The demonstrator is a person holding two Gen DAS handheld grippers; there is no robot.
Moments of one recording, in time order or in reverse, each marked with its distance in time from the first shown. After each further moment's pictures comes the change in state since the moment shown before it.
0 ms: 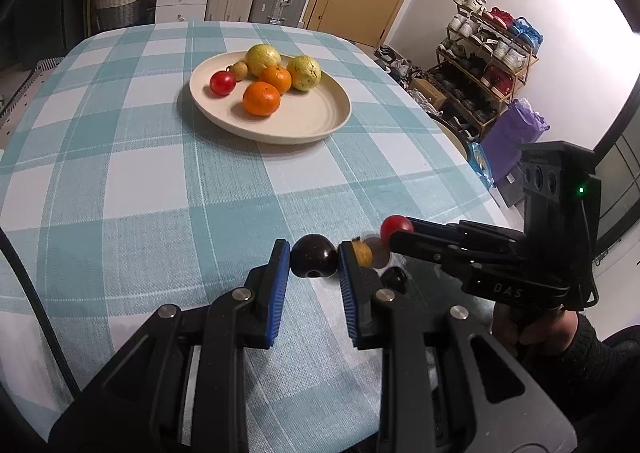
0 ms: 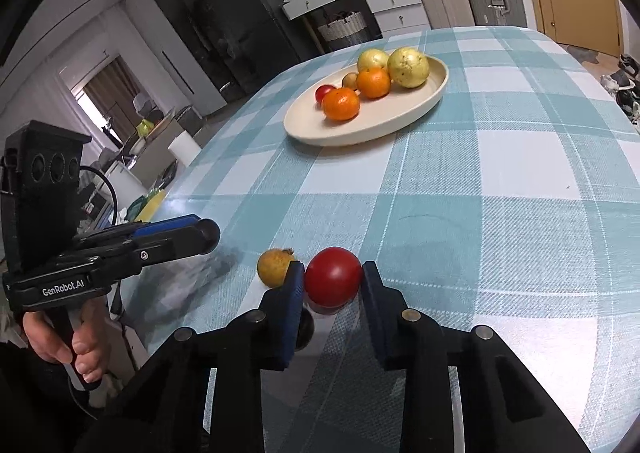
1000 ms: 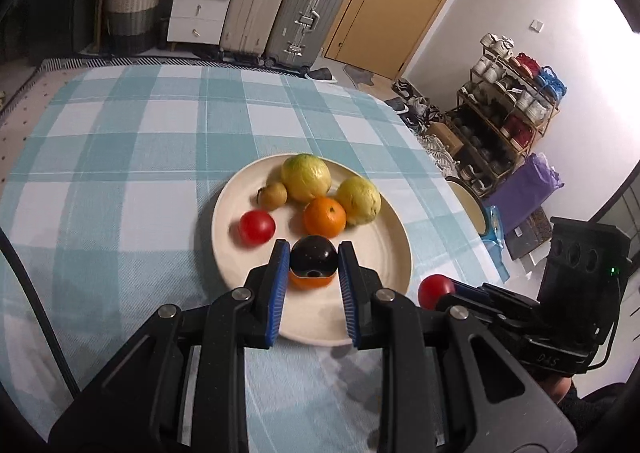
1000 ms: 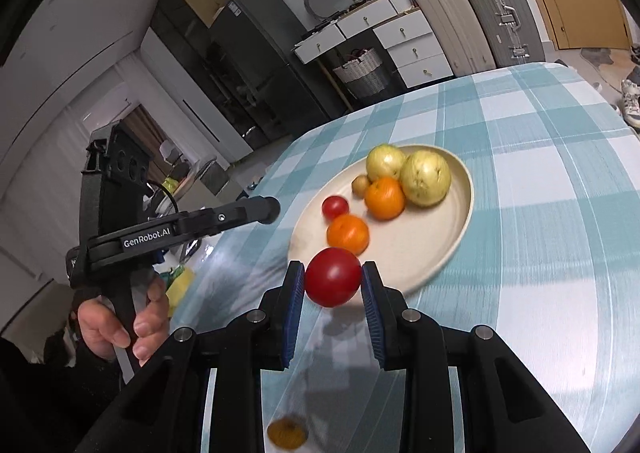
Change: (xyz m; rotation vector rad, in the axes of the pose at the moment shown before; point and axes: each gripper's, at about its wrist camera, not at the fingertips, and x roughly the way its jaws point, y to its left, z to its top) left arm 0.064 0.067 0.171 -0.102 -0.068 0.000; right arm 0.028 -0.029 0.118 0.059 -0.125 0.132
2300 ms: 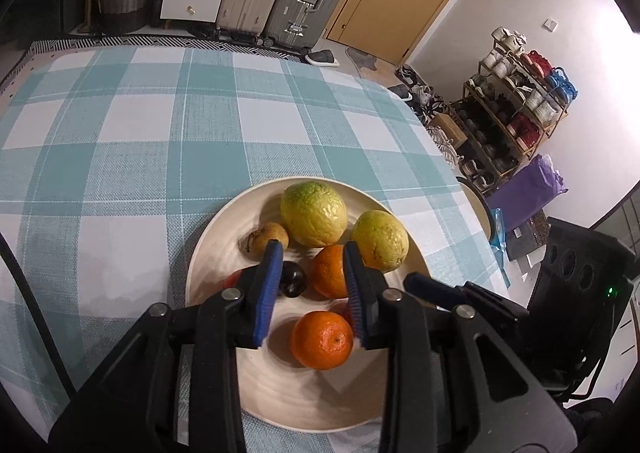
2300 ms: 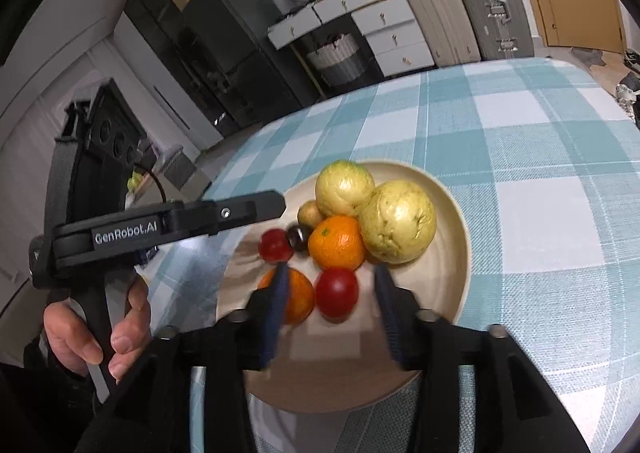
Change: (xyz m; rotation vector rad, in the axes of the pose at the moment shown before) left arm 0.076 0.014 0.043 -0.033 0.071 -0.022; right arm 0.058 -0.028 0.038 0.001 0.026 -0.097
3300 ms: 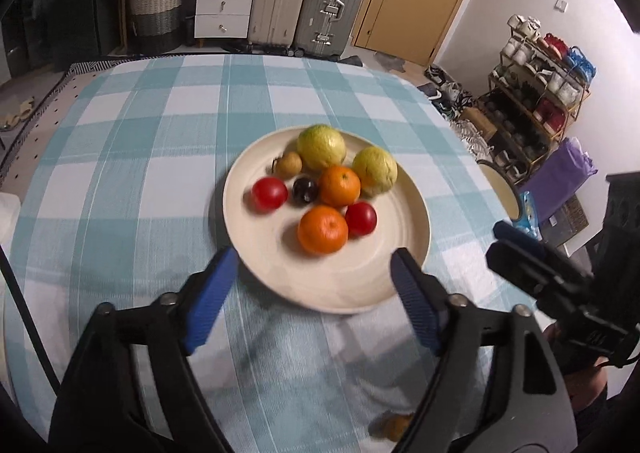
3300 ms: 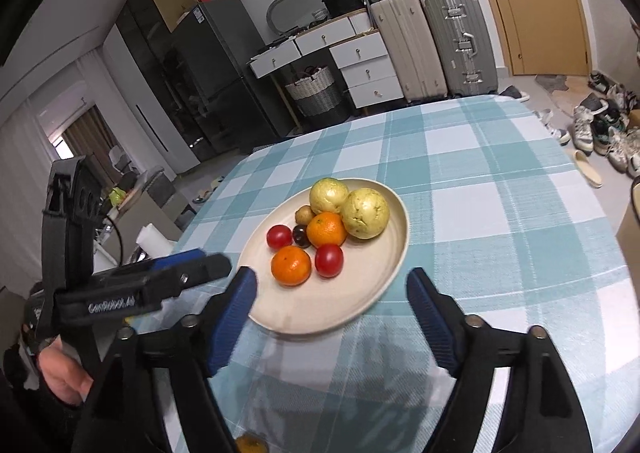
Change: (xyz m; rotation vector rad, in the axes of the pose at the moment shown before) left arm -0.078 -0.041 -0.086 0.053 -0.043 0.182; right arm -0.089 0.028 -0.034 -0.029 -0.095 -0.148
